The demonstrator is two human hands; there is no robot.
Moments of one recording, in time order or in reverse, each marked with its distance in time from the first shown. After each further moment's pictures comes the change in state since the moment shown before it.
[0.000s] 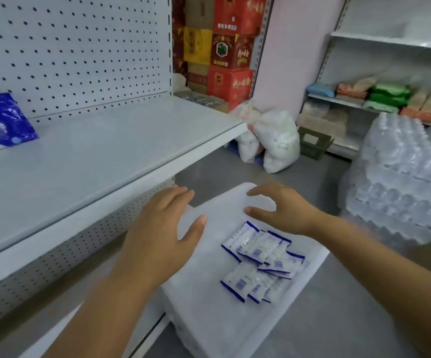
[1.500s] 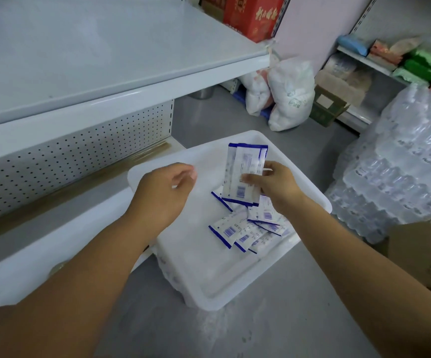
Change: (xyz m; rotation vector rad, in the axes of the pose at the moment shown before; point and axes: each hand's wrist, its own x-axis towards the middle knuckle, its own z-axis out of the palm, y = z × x) left_hand -0.023 -0.021 0.066 -0.515 -0.123 -0.531; right_hand 0.018 0.022 0.088 0.822 0.116 0.558
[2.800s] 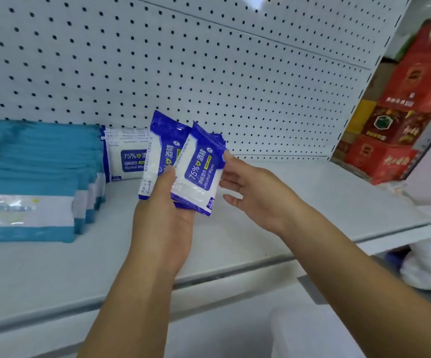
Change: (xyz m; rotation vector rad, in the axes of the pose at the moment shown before) left_hand -0.001 0.045 -0.259 -1.382 0.786 0.268; right_hand -0.086 -0.283 0.285 0.178 -0.905 -0.391
